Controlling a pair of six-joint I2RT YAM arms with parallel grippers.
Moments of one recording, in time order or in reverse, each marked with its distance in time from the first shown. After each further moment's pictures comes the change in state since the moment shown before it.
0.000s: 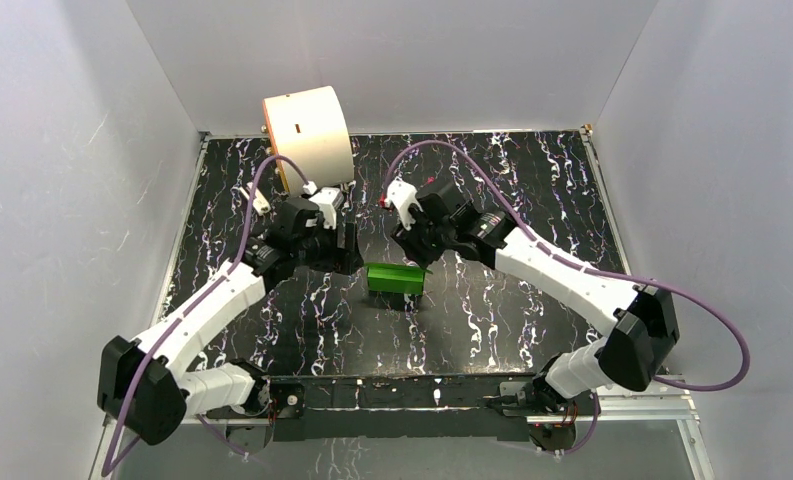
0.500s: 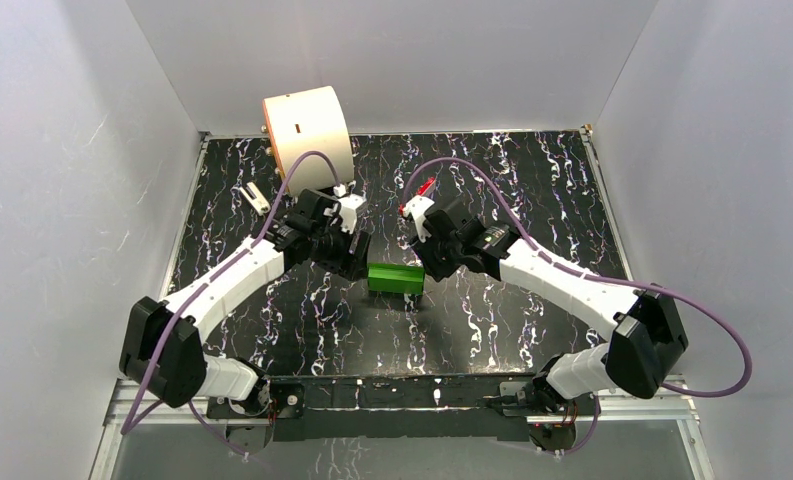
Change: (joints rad) left arm 0.000 0.210 0.122 -0.125 0.144 0.248; right arm -0.032 -0.062 -0.183 -0.013 0.084 0.206
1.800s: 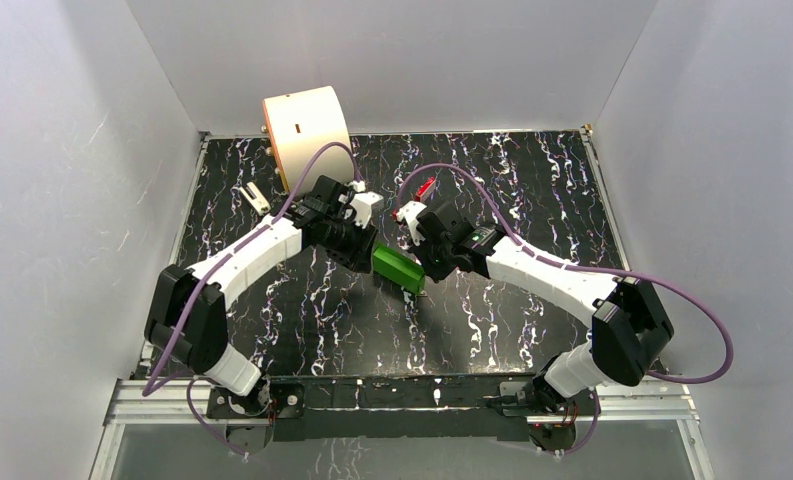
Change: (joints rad) left arm 0.000 0.190 0.150 -0.073 0.092 0.128; right arm 0.000 0.081 -0.014 0.051 -0.006 -0.002
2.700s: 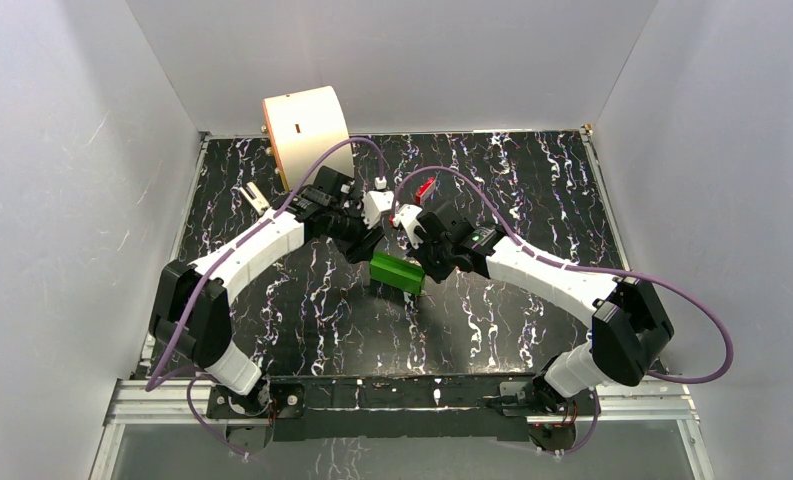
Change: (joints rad) left arm 0.000 0.037 0.070 0.043 0.033 0.452; right arm 0.000 0.000 0.000 -0.001 -0.021 -0.113
